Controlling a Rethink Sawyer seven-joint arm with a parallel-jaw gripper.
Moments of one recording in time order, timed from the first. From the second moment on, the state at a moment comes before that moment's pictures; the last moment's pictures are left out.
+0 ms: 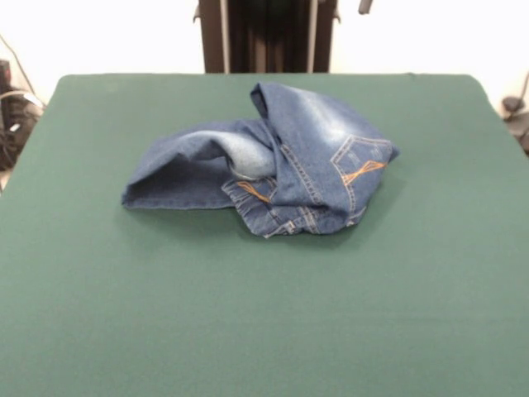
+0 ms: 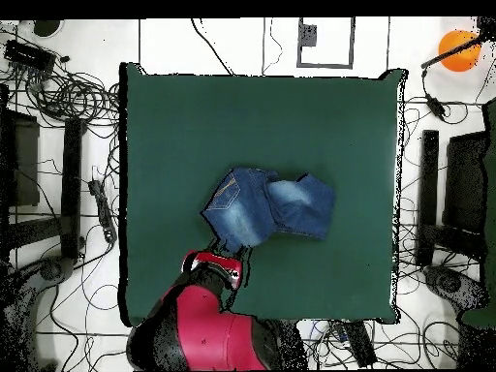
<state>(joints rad) 0.35 -0.90 -0.45 2.03 -0.15 0.06 2.08</state>
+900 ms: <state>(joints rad) 0.07 -1.17 -0.31 2.04 -0.10 0.47 2.08</state>
